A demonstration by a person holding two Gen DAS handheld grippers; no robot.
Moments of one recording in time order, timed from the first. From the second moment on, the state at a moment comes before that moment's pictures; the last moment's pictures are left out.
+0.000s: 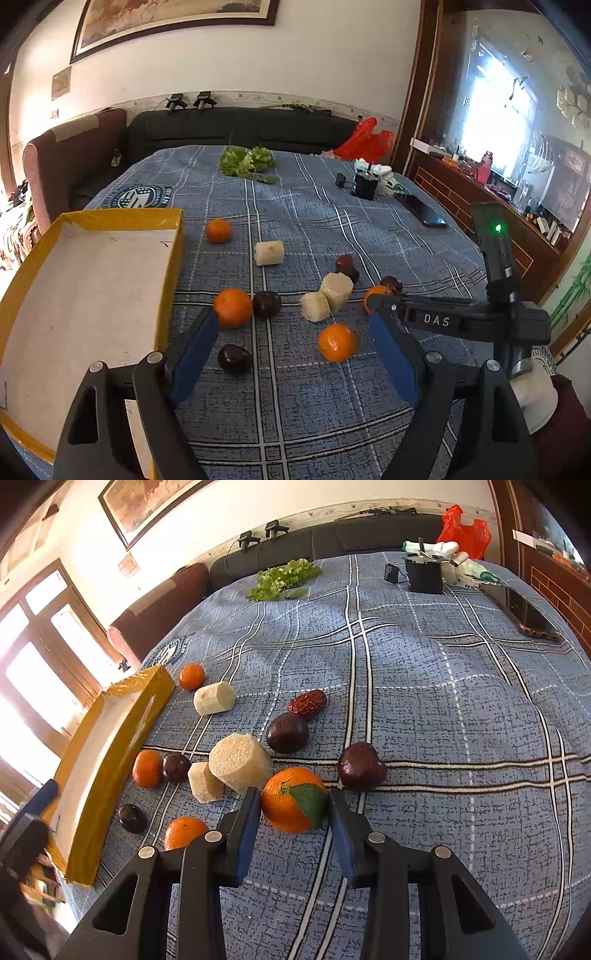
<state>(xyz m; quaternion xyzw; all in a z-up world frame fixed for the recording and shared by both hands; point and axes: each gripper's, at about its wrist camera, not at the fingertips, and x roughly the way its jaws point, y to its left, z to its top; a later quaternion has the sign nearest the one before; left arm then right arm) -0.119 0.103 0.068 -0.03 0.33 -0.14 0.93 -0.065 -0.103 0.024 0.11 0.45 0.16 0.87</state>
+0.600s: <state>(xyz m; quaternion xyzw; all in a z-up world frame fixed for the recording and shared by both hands) -0.077 0.047 0.015 0.04 0.44 -0.15 0.89 -0.085 -0.126 0.037 0.14 0.42 0.15 0.89</state>
